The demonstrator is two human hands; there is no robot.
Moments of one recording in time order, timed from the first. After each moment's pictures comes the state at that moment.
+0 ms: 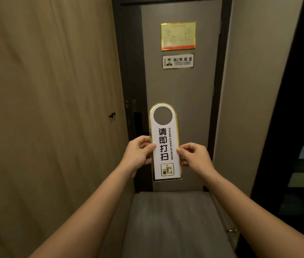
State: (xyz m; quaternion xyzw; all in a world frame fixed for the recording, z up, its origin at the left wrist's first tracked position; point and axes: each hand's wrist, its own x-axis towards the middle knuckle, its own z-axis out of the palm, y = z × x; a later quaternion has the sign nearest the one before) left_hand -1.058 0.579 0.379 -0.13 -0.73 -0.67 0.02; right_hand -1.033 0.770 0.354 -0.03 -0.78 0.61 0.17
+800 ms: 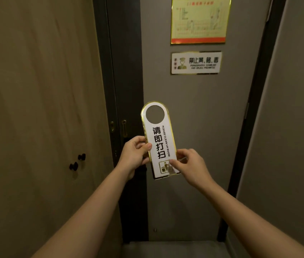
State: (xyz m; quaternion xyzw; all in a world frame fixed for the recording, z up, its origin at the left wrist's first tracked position) left_hand -1.622 0.626 0.400 -0.10 -0.71 -0.69 0.03; right_hand -1.577 0.810 0.370 0.01 -0.88 0.41 0.22
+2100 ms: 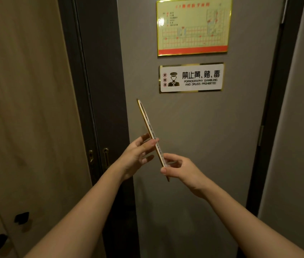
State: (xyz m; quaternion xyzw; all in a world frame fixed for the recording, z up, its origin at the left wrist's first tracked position) left_hand -1.833 0.734 0.457 -0.22 -0.62 -0.75 -0.11; right_hand -1.785 0.921 0.416 0.16 -0.75 0.64 0.03
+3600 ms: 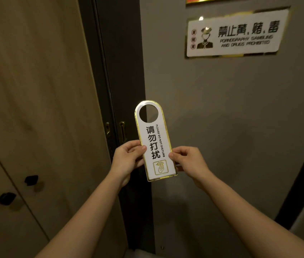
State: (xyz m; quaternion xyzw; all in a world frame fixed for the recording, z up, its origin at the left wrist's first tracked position) left_hand -1.844 0.725 0.367 0.01 -0.64 -0.76 0.09; right_hand -1.868 0.921 0.356 0.08 -0.75 0.65 0.00
